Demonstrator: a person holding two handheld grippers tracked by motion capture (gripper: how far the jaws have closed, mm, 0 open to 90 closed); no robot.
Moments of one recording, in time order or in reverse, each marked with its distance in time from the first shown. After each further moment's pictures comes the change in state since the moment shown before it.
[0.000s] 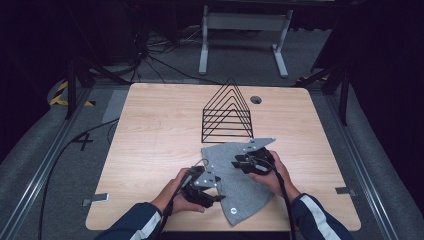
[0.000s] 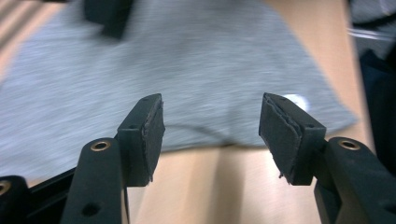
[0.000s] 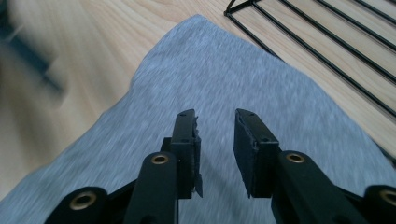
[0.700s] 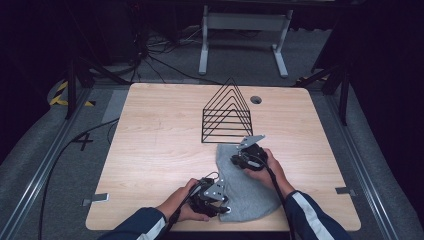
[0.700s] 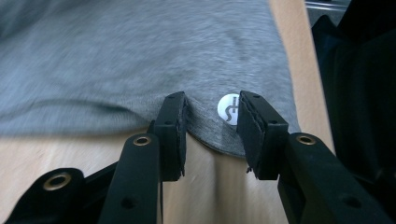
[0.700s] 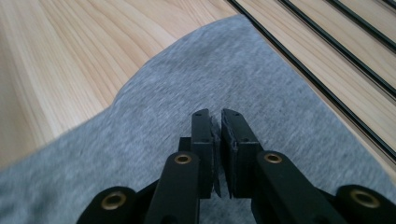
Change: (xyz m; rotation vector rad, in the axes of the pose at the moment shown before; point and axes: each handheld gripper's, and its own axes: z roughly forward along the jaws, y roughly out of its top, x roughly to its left) left arm -0.033 -0.002 0.036 0.085 -0.187 0.078; right arm -0.014 0.009 0.042 0.105 -0.021 0.003
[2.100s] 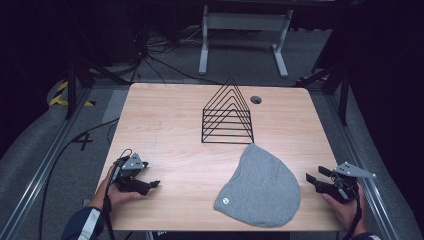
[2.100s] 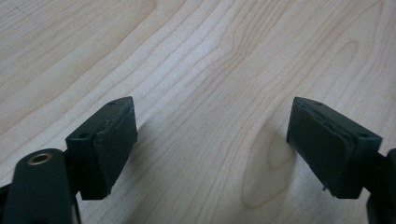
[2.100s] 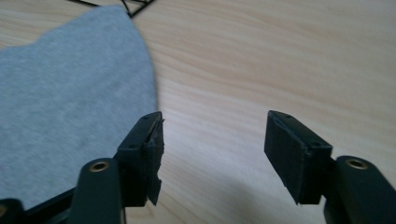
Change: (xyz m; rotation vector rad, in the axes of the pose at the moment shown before) left arm 0.058 -0.157 -0.134 -0.029 0.404 -0.420; right arm -0.047 -0.189 -0.164 -0.249 -0.344 0.362
